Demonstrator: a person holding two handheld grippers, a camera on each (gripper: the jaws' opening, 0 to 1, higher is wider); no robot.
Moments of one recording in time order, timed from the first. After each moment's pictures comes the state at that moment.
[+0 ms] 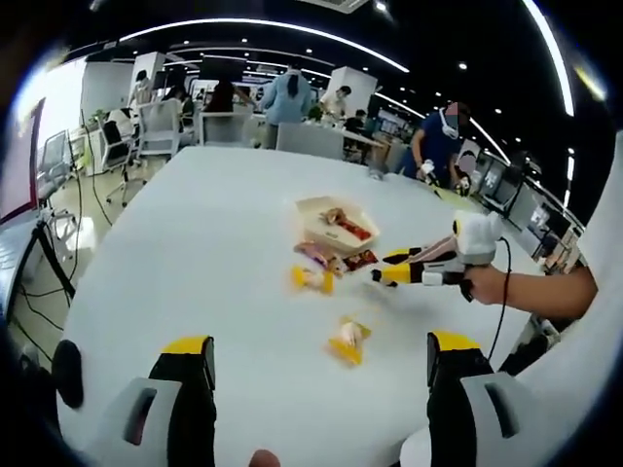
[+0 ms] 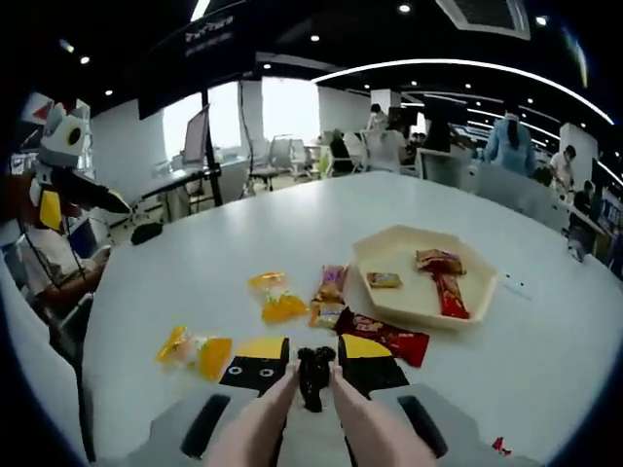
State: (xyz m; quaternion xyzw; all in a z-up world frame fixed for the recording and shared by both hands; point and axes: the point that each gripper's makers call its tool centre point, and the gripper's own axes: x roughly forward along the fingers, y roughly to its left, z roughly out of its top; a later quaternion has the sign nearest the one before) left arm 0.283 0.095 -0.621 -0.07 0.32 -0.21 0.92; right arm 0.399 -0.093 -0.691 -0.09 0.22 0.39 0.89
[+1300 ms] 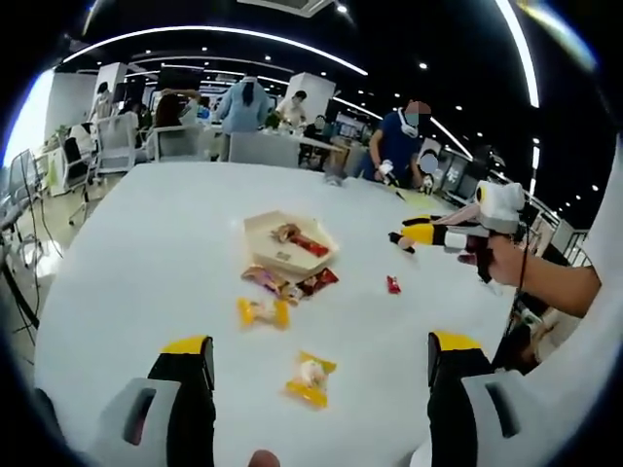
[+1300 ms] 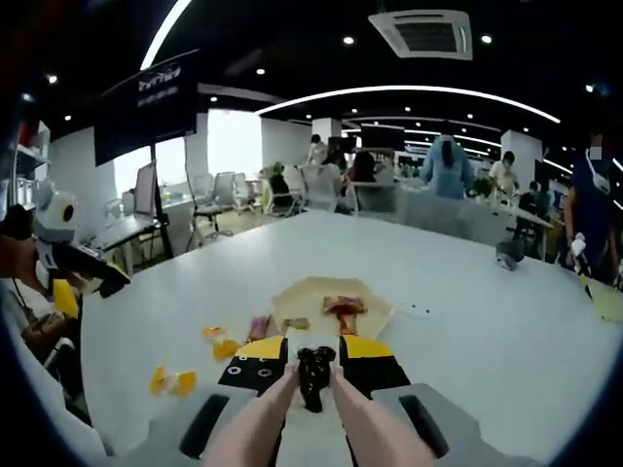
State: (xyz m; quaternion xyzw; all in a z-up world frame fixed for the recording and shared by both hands) left arm 0.313 0.043 -0.610 -0.07 0.29 -0.28 0.91; right arm 0.428 -0.175 -0.591 -0.06 0.17 0.28 0.94
